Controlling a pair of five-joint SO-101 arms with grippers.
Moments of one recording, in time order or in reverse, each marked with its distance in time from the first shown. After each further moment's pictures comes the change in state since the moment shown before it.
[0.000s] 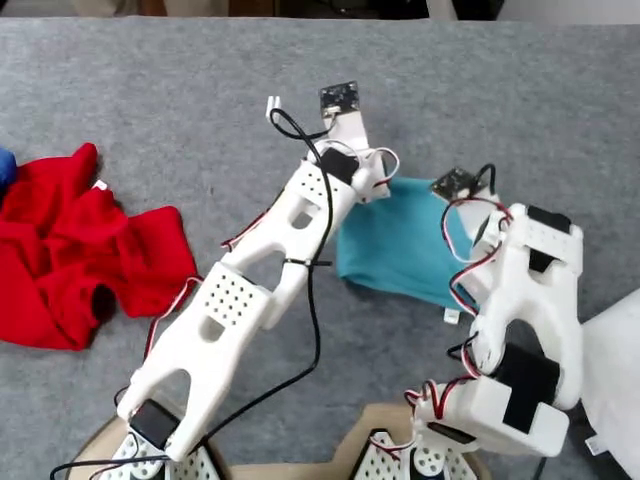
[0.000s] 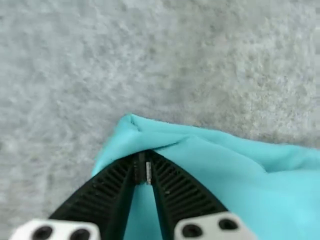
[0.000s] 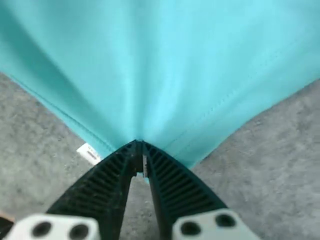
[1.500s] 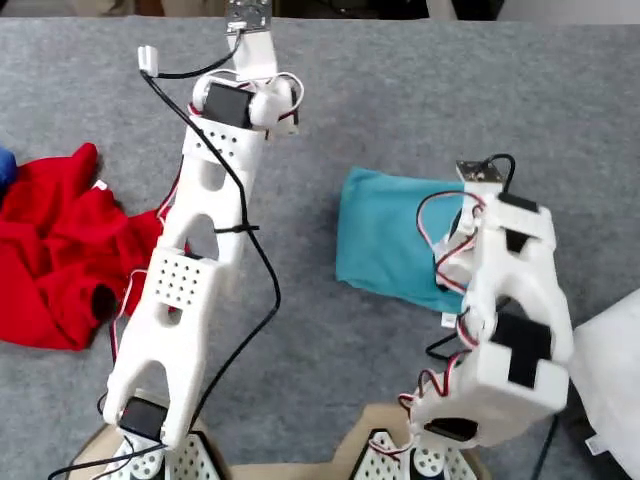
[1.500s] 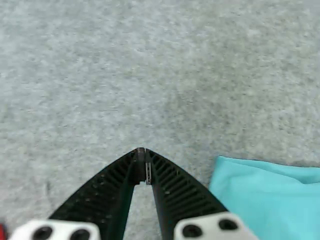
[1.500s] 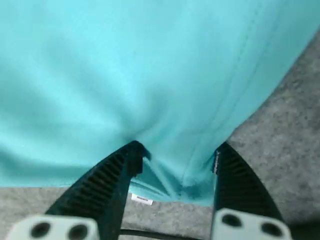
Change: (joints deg) left arm -16.4 -7.1 -27.1 29.5 -21.6; right arm -6.2 12.2 -7.1 2.6 -42.9
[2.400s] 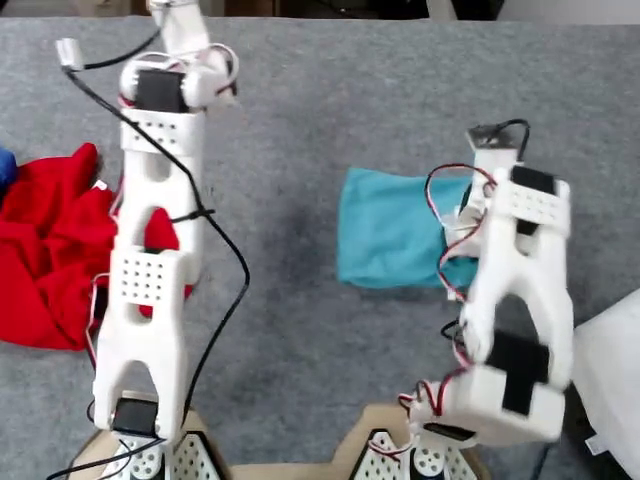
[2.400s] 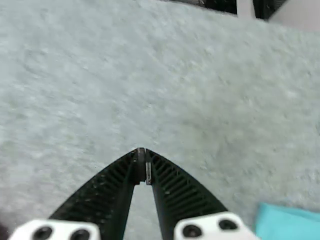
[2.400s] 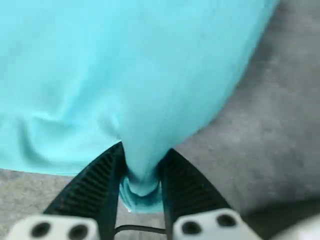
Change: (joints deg) left arm -11.3 -5.3 0.0 -3.0 -5.8; right arm 0.3 -11.4 -8.3 8.8 0.9
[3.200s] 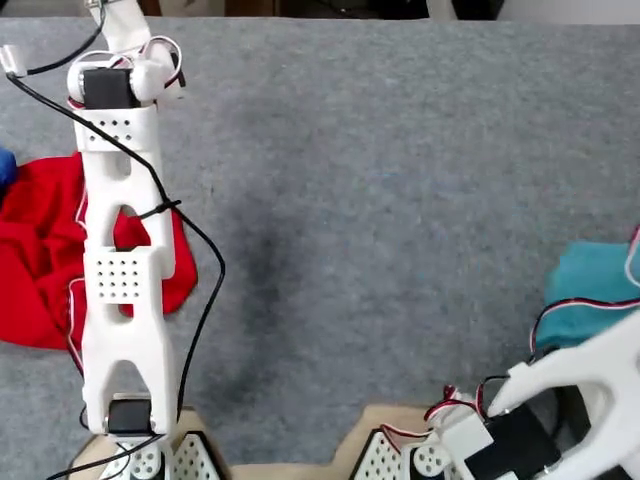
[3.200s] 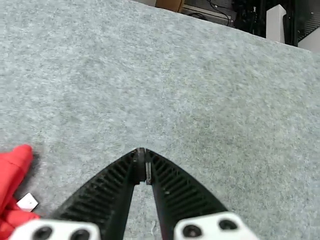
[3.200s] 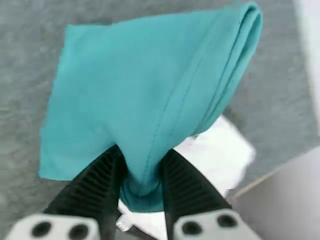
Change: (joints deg) left arm -6.9 -0.2 0.0 -0.2 -0.9; right arm 42.4 -16.6 -14.2 4.4 24.3
